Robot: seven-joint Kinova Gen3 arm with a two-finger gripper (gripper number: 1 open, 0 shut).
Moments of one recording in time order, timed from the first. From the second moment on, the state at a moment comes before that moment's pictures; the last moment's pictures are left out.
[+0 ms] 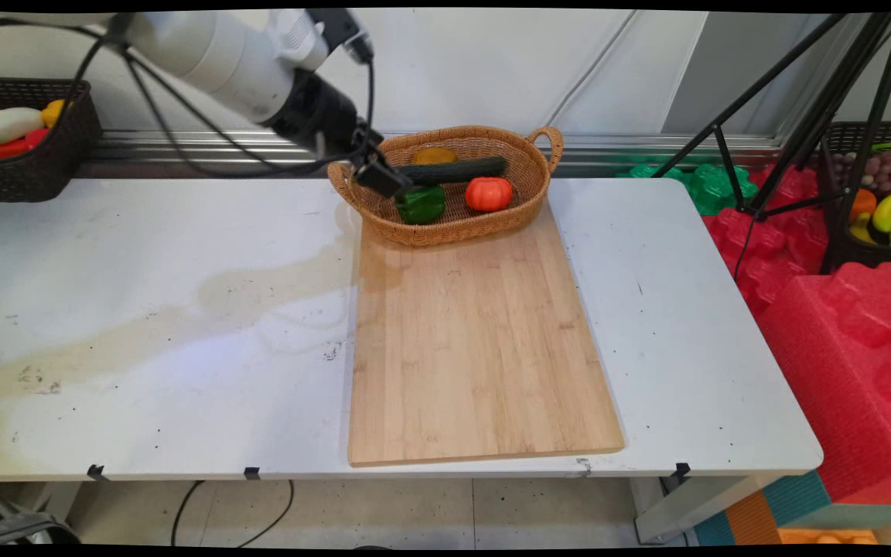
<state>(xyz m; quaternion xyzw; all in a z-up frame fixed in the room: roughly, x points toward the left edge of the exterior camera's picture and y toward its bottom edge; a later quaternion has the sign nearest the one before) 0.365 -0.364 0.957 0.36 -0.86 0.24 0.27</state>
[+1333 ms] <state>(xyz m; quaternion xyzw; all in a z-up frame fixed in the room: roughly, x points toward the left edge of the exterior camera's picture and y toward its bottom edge) 0.331 -0.542 0.884 0.46 -0.84 0.20 0.18</state>
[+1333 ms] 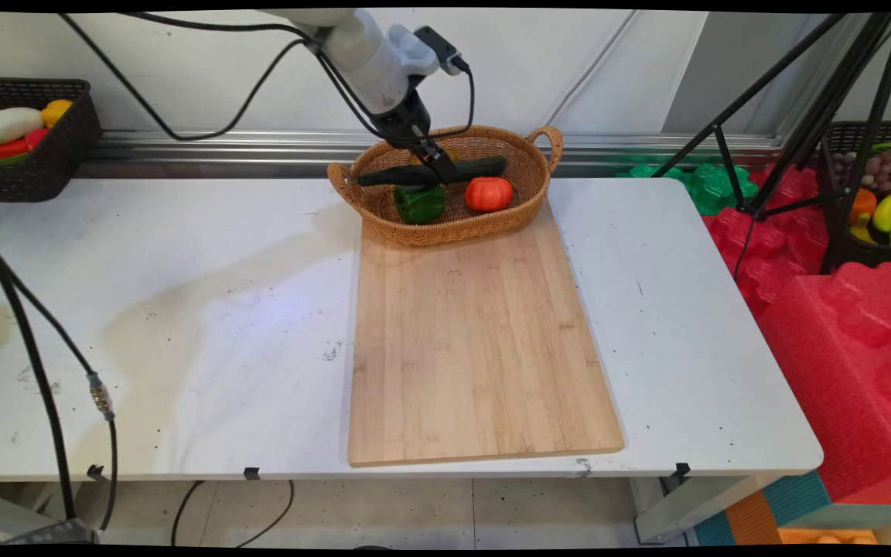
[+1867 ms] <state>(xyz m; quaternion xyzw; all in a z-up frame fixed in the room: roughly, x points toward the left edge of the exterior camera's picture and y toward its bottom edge) 0.324 -0.557 0.866 0.49 -0.84 0.19 0.17</state>
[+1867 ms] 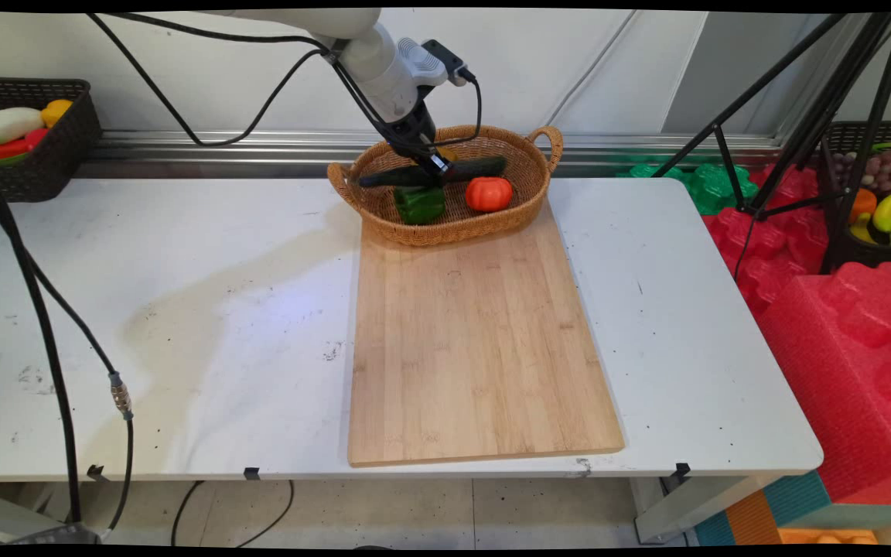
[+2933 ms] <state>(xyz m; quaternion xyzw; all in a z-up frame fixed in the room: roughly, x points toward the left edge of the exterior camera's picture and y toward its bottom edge) 0.275 -0.464 0.937 0.49 -0.81 0.26 0.21</state>
